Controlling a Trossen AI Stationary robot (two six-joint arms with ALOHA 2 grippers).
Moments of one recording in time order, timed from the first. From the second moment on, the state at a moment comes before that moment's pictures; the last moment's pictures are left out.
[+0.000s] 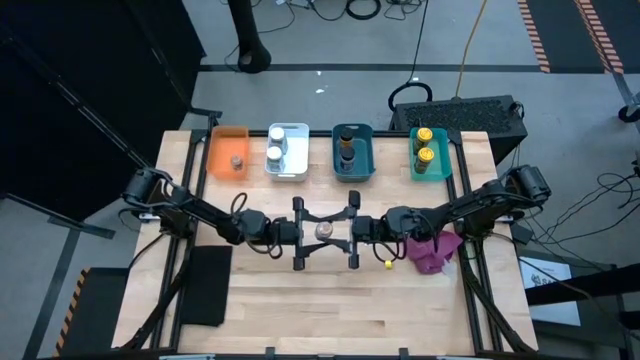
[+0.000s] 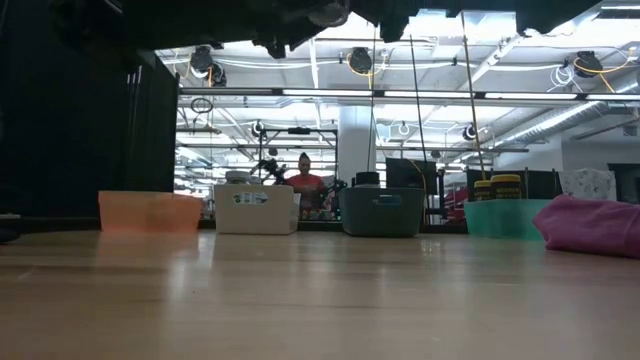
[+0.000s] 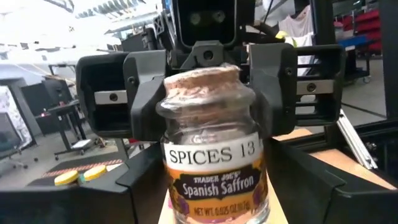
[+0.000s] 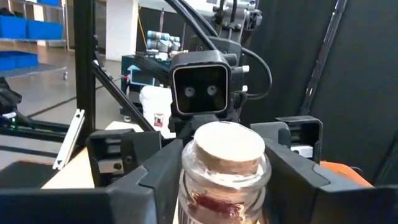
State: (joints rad) left arm -0.24 1.68 0.69 1.17 -0.19 0.28; right arm 0.24 1.54 0.80 0.82 0.24 -0.14
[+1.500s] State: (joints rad) left arm -0.24 1.61 0.70 0.66 -0.41 -0.04; right arm 0.26 1.48 0.80 0.42 0.61 -0.27
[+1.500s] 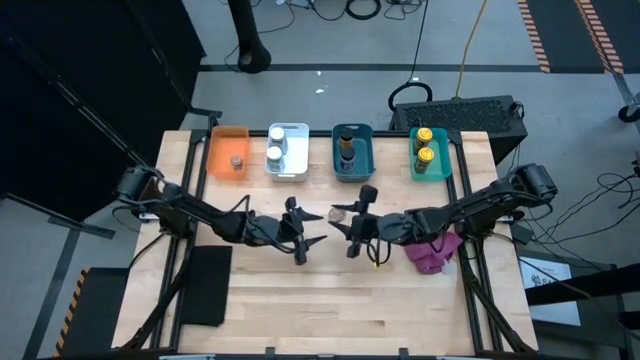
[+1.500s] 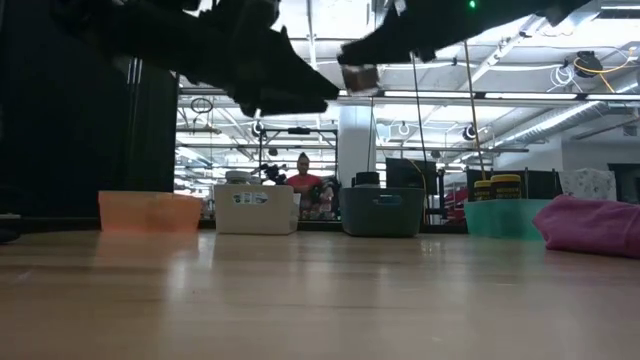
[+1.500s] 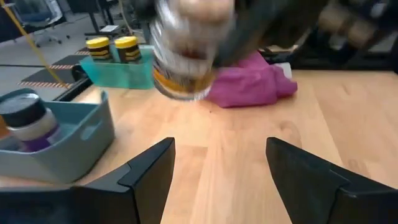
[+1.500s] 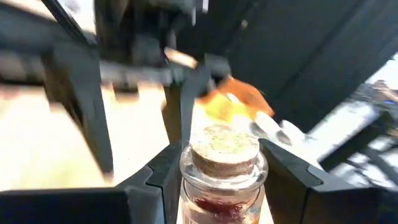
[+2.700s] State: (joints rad) left arm -0.19 1.72 1.09 0.35 -0.56 -0.23; right arm 0.33 1.48 0.80 0.26 0.99 -0.43
